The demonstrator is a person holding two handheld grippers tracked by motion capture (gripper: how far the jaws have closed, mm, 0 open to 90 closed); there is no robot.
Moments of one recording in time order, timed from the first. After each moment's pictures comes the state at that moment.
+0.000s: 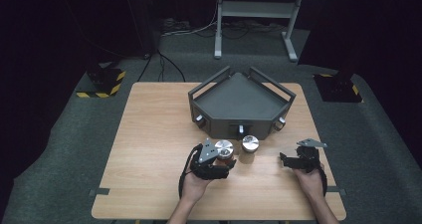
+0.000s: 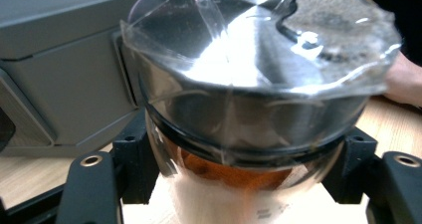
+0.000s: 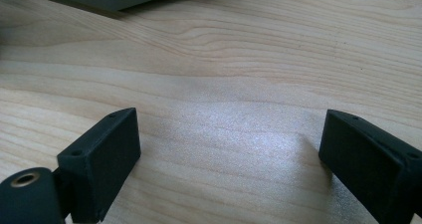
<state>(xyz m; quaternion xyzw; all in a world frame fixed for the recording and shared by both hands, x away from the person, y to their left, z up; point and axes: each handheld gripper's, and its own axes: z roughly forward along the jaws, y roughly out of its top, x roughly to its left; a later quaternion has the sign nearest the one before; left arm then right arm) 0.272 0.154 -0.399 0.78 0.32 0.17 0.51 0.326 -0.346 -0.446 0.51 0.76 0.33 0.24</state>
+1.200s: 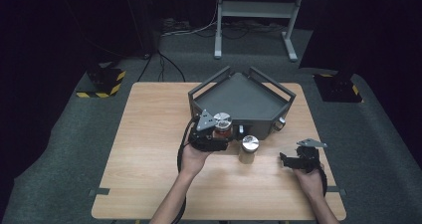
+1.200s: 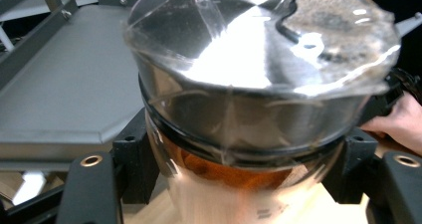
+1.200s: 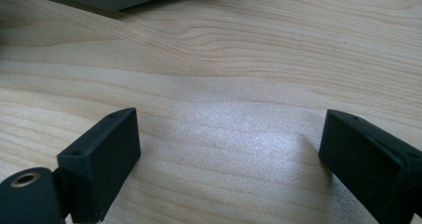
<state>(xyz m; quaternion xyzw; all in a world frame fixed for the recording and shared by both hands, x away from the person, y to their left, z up) 0.322 0.159 -0.341 0.77 0.33 0.18 0.51 0.326 -0.346 -0.445 0.51 0.76 0.33 0.24</state>
